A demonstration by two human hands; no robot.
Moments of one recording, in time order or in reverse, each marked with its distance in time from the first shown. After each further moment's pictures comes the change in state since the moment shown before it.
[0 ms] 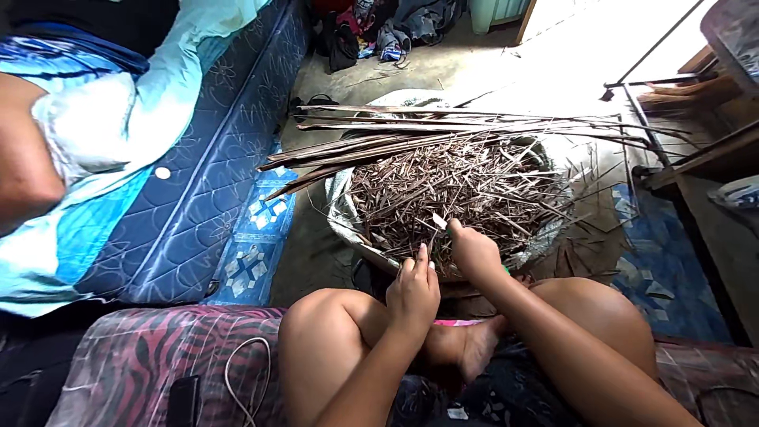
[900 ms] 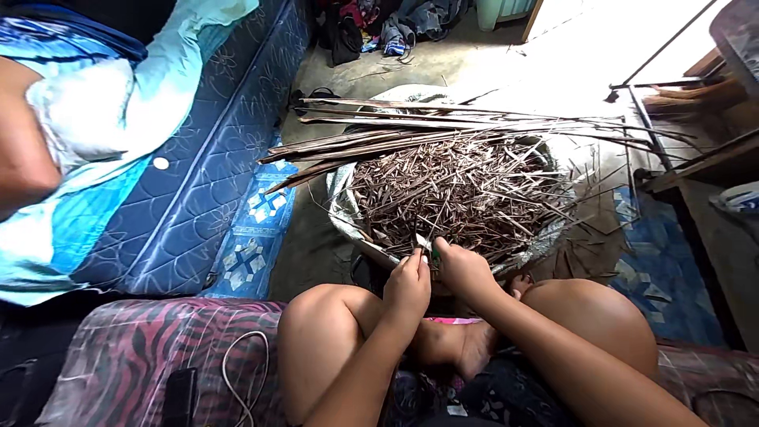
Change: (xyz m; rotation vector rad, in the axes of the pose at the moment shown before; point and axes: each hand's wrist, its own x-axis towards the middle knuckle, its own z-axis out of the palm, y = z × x) left_hand 0.009 -0.009 -0.015 -0.321 -0.127 -0.082; right_hand -0.024 -0.009 0.014 -0.006 -0.067 -0.191
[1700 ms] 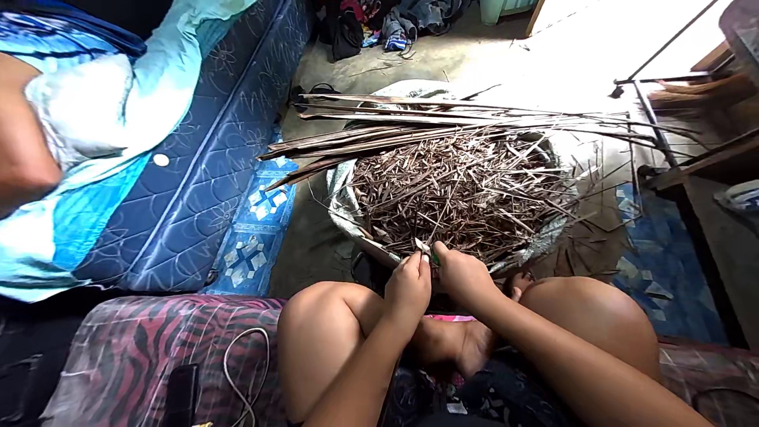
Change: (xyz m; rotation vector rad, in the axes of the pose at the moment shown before) left_hand 0.000 0.001 -0.001 -0.010 -0.083 -0.064; right_hand -0.007 -0.007 0.001 0.022 -0.098 0.048
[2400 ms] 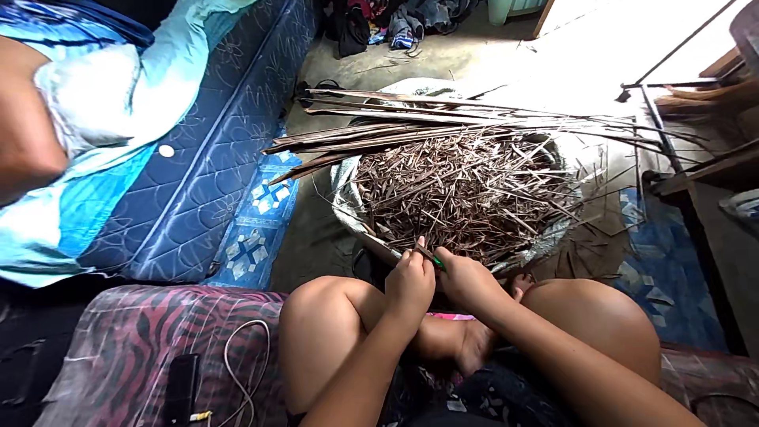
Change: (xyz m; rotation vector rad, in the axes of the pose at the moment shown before) left_hand -0.002 0.005 -0.002 0.174 0.035 -0.025; right_hand -0.016 -0.002 -0.005 0.076 -0.101 -0.063
